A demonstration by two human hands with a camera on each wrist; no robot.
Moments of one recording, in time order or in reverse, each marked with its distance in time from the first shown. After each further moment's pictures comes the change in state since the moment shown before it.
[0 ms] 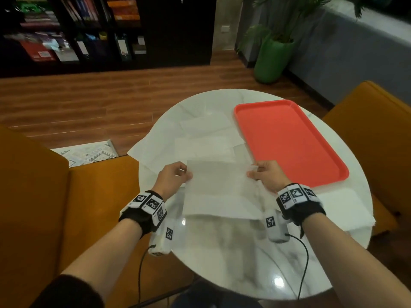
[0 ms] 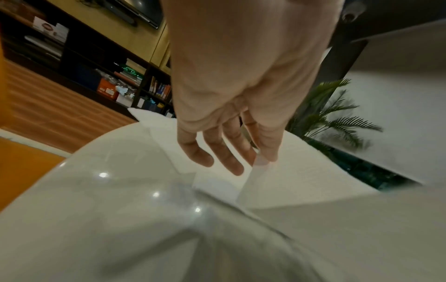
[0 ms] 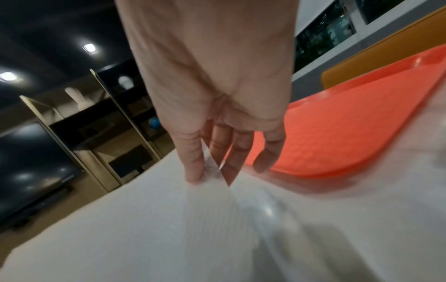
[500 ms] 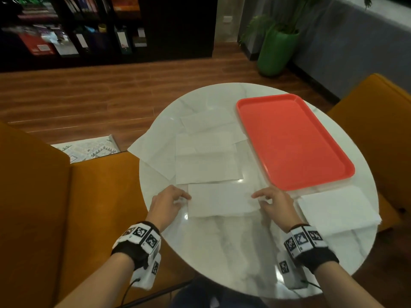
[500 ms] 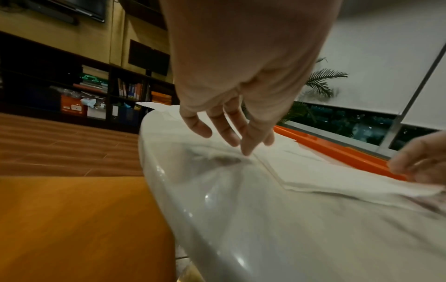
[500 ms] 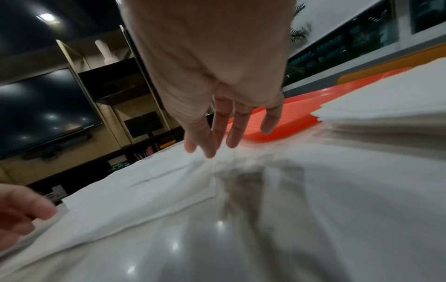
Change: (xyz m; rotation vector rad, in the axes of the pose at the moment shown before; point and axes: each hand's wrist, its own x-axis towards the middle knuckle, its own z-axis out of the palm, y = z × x) left_hand -0.038 -0.061 0.011 0.373 -0.021 0.094; right_hand -0.060 0.054 0.031 -0.336 0.148 -0.027
